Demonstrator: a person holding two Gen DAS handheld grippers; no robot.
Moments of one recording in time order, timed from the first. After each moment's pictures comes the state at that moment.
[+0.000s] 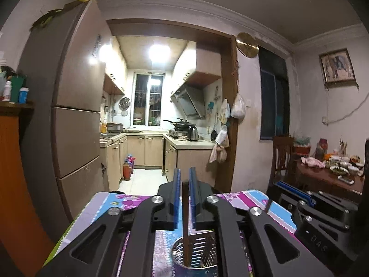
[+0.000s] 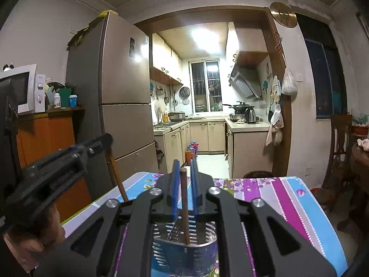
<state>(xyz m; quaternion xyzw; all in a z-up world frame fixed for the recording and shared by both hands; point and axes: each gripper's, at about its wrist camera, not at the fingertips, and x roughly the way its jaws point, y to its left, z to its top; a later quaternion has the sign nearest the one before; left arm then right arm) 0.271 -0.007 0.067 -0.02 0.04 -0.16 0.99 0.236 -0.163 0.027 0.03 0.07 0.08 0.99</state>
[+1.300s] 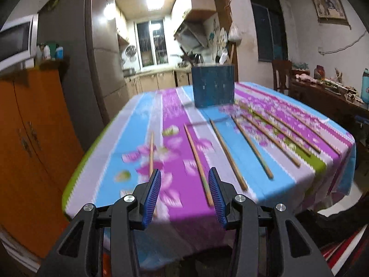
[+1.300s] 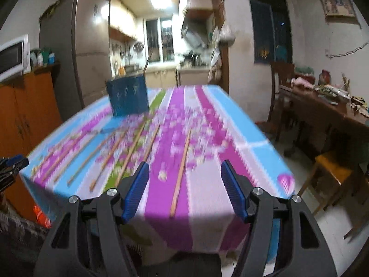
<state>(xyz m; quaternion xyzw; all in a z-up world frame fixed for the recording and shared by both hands) -0.054 0.108 -0.117 0.09 0.24 -0.12 0.96 -0.085 -0.231 -0.112 0.04 0.24 -0.06 0.97</state>
